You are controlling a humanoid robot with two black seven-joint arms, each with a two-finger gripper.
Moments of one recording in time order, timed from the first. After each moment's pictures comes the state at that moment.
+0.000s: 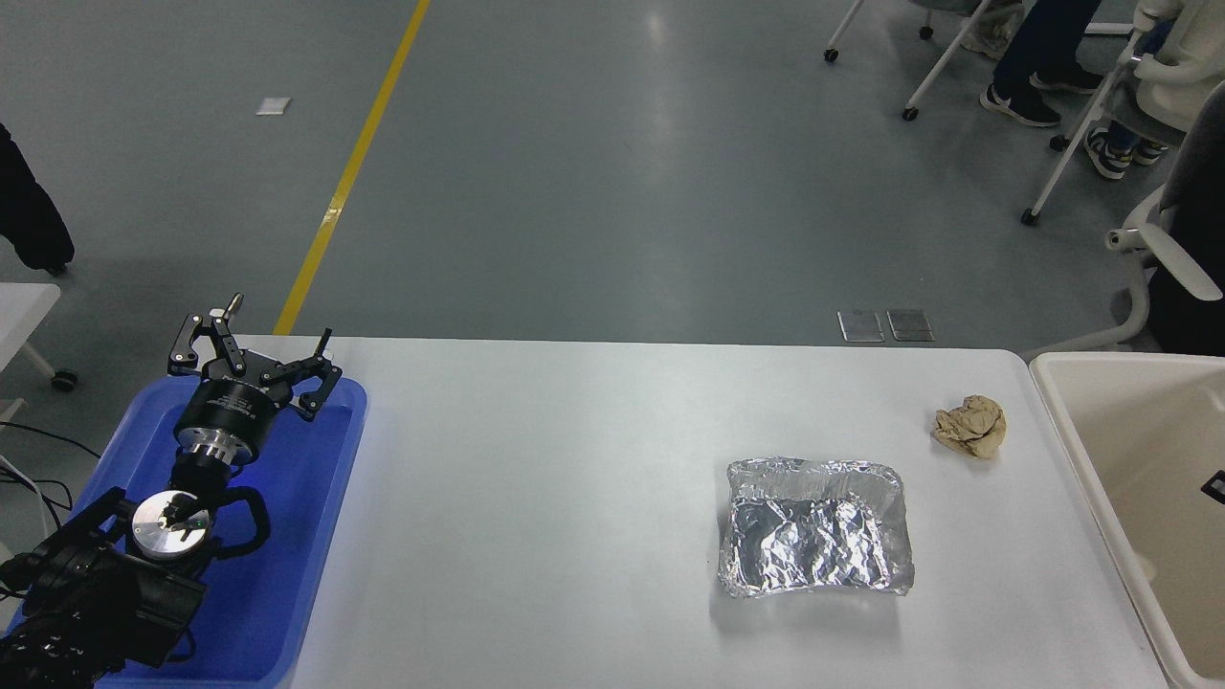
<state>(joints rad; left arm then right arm) -0.56 0.26 -1.03 -0.40 -0.29 -0.68 -0.10 0.64 -0.51 -0.59 0.10 -0.23 -0.04 0.05</state>
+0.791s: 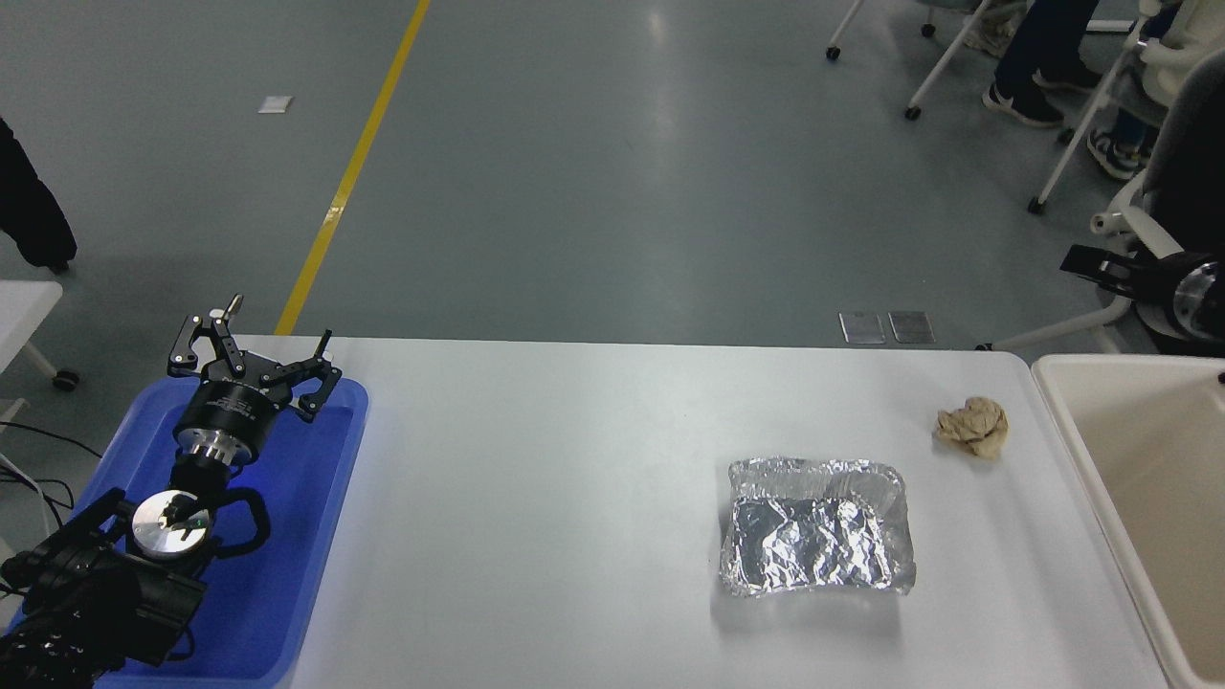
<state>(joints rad) -0.56 0.26 -1.02 -0.40 -0.29 -0.68 -0.10 1.63 -0.59 -1.12 0.82 -0.24 0.19 0.05</state>
